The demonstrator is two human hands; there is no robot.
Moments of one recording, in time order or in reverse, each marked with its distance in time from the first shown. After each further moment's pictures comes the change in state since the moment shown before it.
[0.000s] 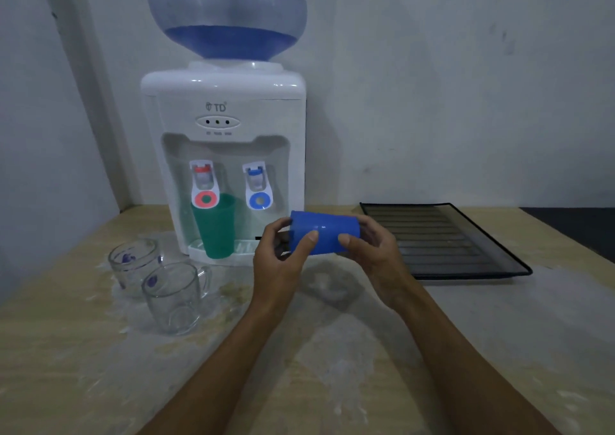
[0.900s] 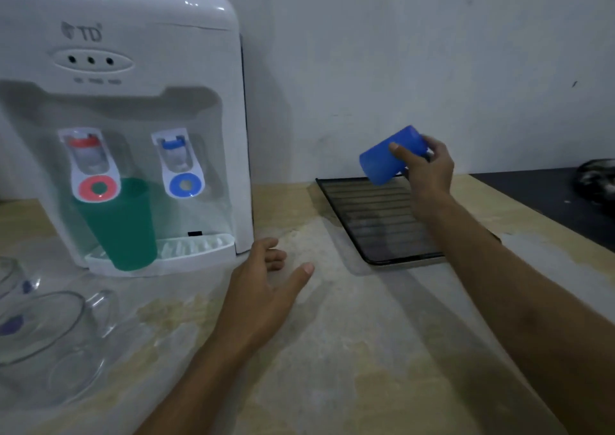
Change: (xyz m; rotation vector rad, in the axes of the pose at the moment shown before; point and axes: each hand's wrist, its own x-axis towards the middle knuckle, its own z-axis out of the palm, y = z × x) left_hand -0.001 -0.040 0.018 0.392 -0.341 -0.125; right_hand 0.100 -0.044 -0.141 -0.226 0.793 -0.151
